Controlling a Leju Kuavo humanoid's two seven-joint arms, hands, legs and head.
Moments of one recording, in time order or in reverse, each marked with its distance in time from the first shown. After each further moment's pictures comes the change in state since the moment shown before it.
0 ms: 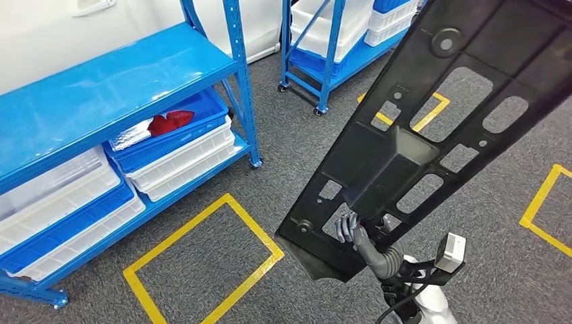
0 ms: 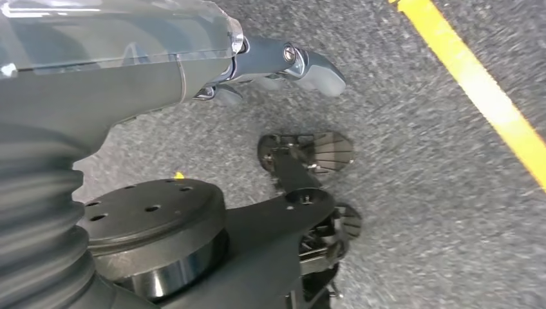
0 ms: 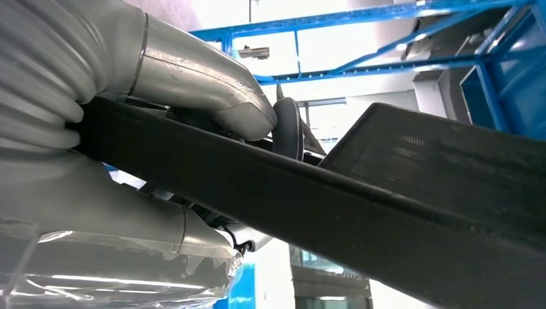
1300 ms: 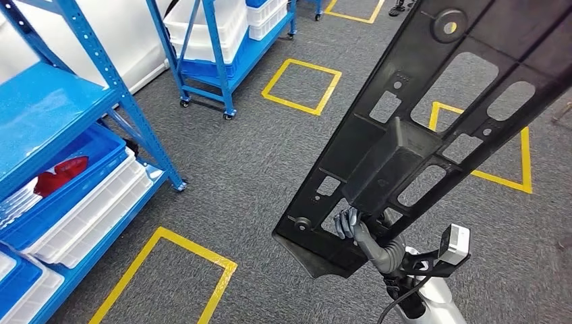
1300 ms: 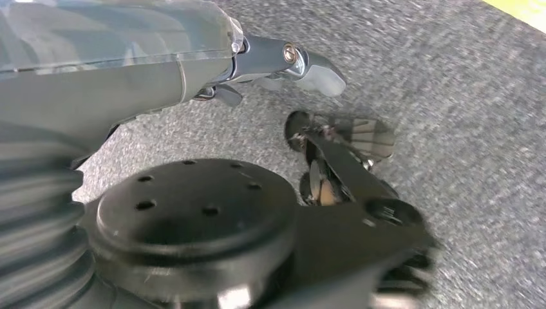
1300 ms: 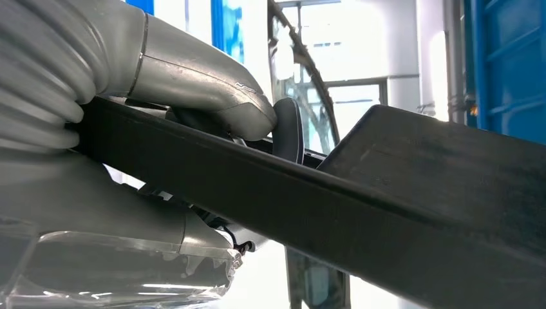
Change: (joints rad) left arm 0.035 -0.037 0.056 0.000 0.051 0.032 0.064; right arm -0.045 -0.036 0.037 -0.022 -0.045 0.013 0.032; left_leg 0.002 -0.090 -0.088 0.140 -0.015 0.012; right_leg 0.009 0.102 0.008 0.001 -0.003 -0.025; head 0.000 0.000
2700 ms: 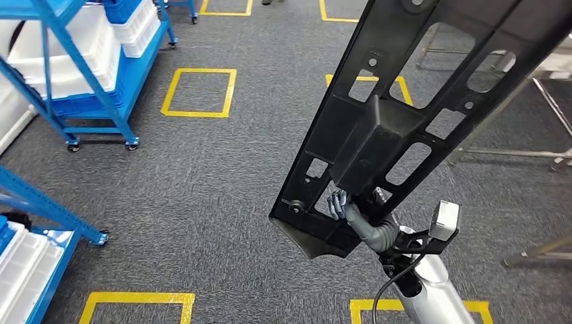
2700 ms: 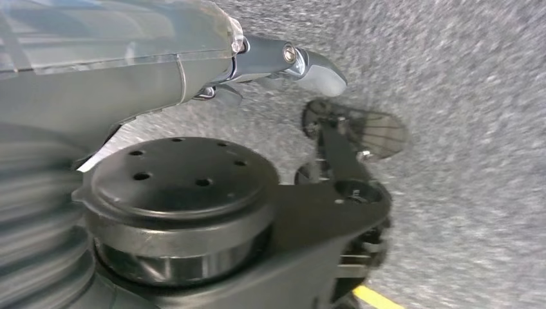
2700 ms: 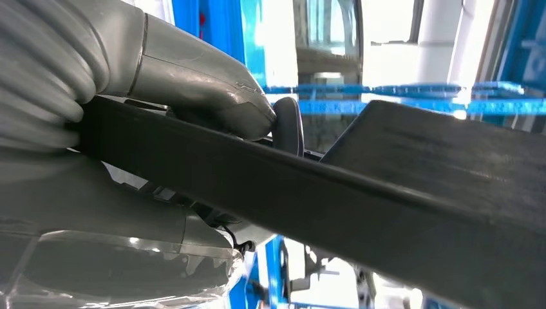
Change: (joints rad) left arm -0.011 -0.031 0.040 0.000 0.016 0.022 0.040; right arm -0.103 -0.017 0.024 0.029 0.007 -0.029 0.068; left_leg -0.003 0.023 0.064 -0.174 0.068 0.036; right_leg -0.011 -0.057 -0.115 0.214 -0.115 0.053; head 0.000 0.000
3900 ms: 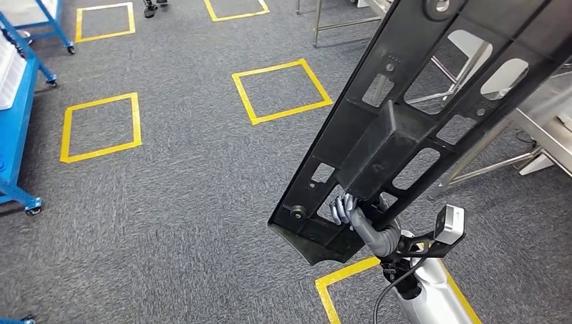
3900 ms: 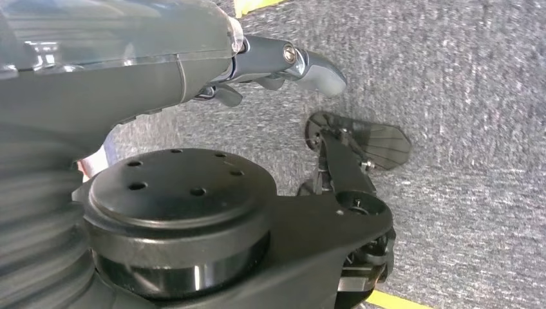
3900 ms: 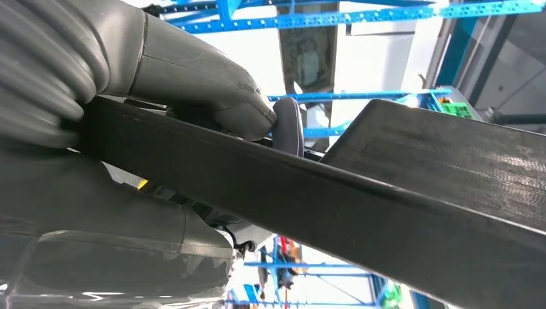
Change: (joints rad) left arm -0.001 0.007 0.005 0.000 0.019 0.018 0.007; right arm -0.004 0.001 -0.003 0.033 -0.048 0.060 -0.047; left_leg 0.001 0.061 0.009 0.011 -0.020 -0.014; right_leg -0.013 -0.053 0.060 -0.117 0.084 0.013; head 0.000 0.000
